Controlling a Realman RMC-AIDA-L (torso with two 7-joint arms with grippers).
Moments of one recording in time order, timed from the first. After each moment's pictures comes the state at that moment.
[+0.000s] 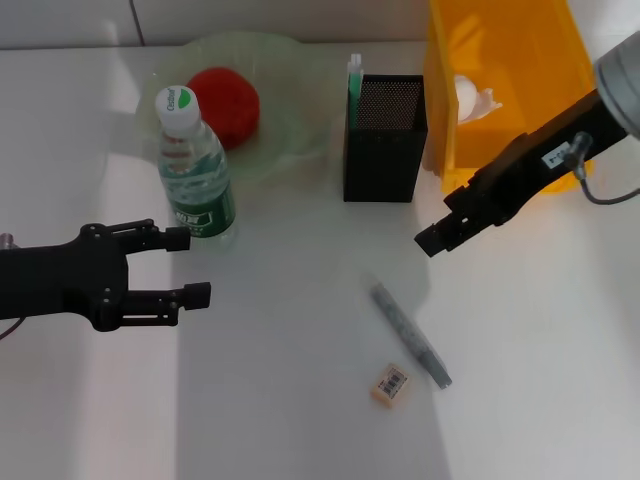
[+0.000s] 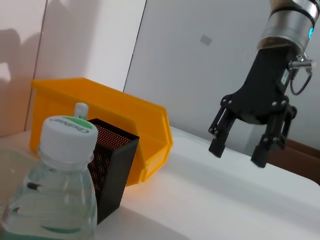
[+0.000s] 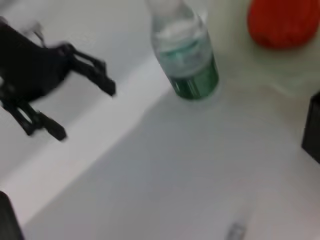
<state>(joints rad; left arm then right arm) -0.43 -1.96 0.74 0.58 1.95 1.74 -1.31 0.77 2.07 -1.12 -1.34 -2.40 -1.86 2.50</state>
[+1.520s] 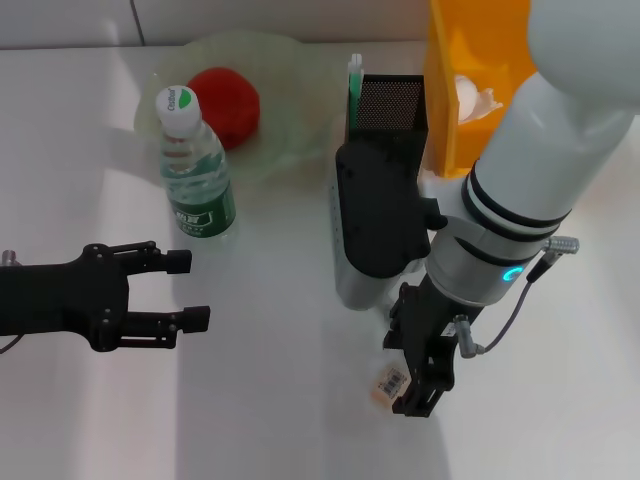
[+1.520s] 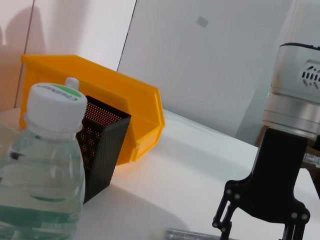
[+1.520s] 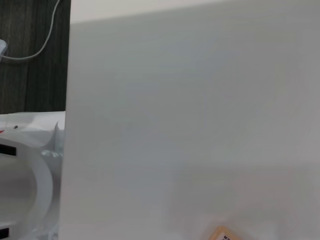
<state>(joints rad) -0.43 -1.96 0.74 0.58 2.00 1.75 -1.32 0.83 2.09 -1.87 -1.14 -2.37 -1.56 2.28</state>
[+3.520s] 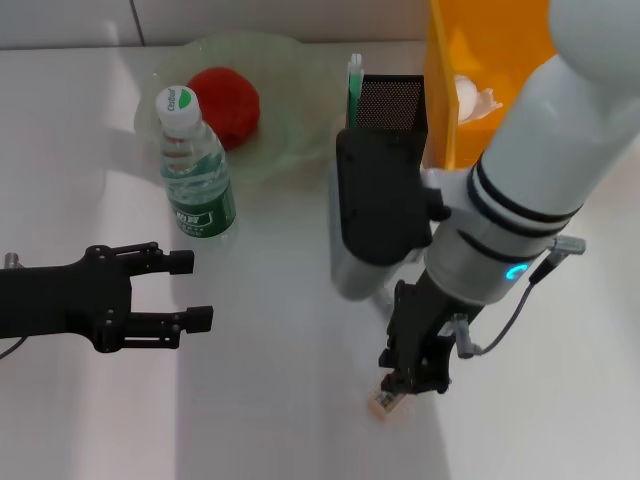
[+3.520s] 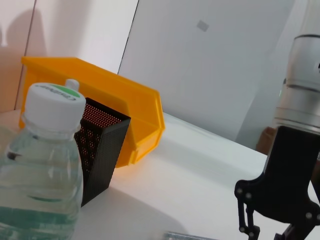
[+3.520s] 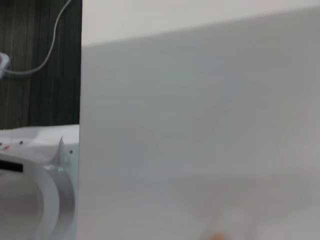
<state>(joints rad) -0.42 -1.97 0.73 0.58 2.00 1.75 -1.32 0.81 2.09 -1.86 -1.24 -2.35 -1.60 2.34</state>
